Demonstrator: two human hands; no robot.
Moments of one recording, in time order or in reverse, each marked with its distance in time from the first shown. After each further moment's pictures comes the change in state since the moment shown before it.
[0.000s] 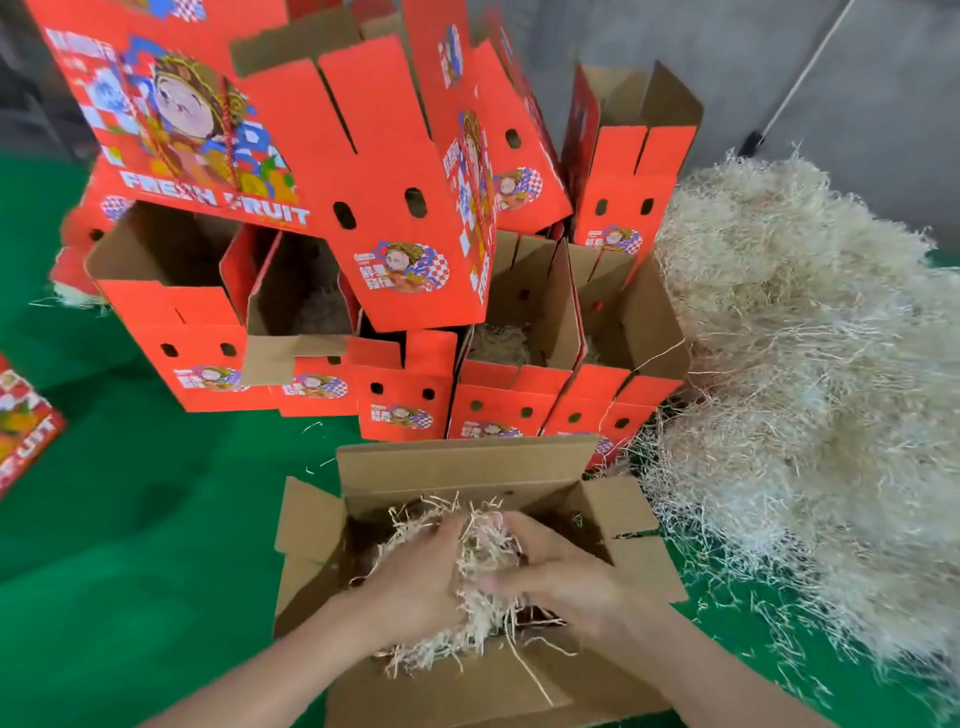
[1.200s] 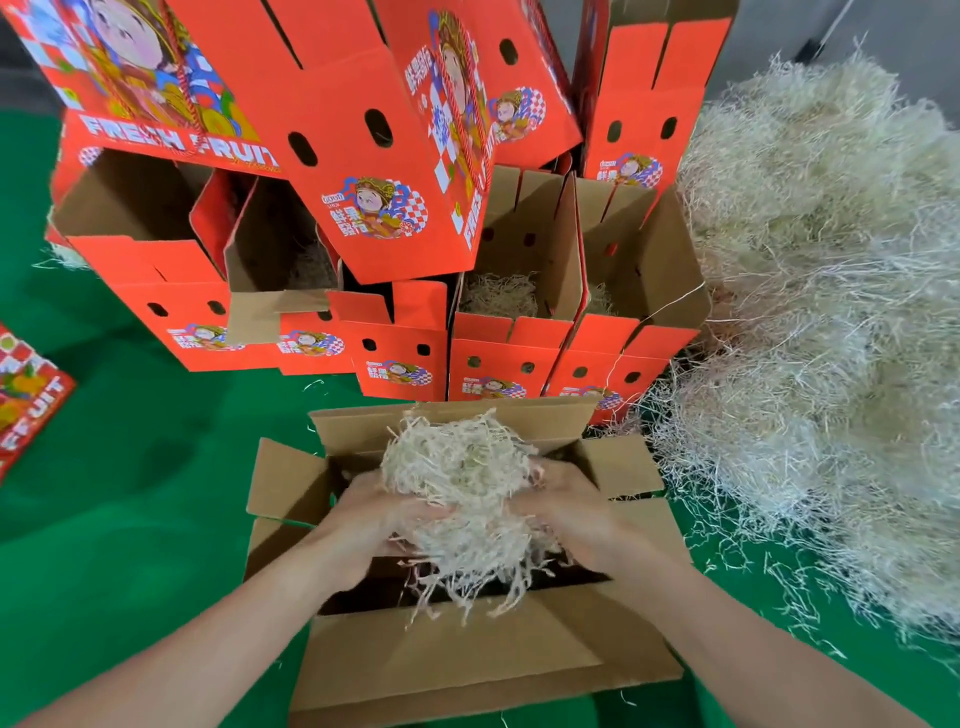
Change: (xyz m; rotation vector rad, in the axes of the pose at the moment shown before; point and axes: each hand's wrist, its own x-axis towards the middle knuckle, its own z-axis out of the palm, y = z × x) left_hand 0.007 0.000 -0.015 -1.078 0.120 -0.464; right_hand 0.006 -0.012 -0.020 0.024 0.238 0.018
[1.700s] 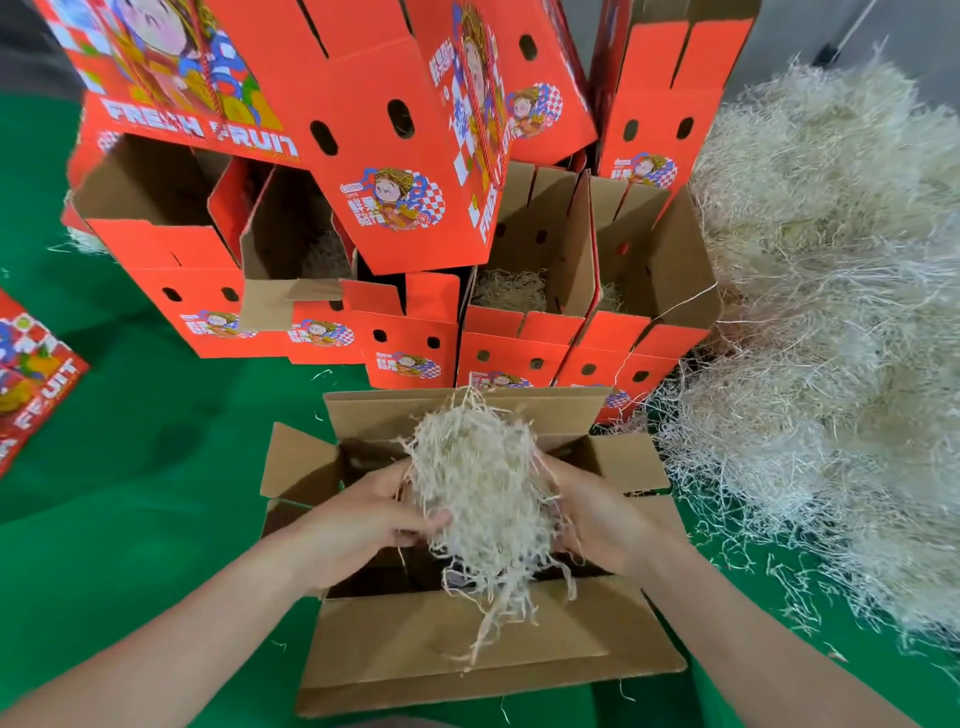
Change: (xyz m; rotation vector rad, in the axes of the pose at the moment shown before) left_hand -0.019 0.004 -0.021 0.093 -0.346 0.083; right_hand -0.010 -0.004 -0.008 0.118 -0.128 0.087
